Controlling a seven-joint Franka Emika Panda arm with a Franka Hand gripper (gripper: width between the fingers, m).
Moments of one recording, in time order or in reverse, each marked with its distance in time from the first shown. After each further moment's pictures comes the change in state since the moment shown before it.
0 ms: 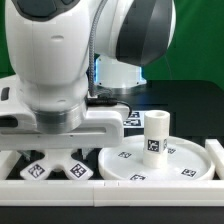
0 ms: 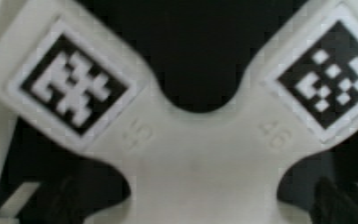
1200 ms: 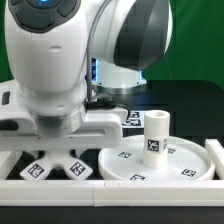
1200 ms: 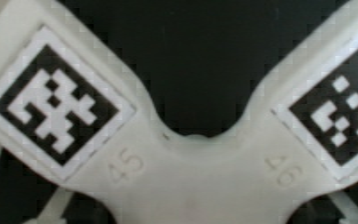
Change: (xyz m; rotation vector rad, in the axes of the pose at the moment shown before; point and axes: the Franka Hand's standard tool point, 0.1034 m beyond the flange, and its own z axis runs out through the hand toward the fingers) arm -0.013 -0.005 -0.006 0.023 -0.039 0.020
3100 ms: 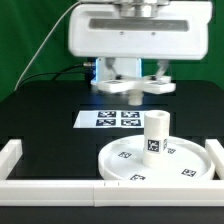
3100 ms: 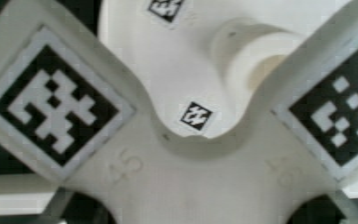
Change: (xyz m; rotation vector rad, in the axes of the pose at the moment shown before) arm -0.054 -0.135 -0.096 0.066 0.627 0.220
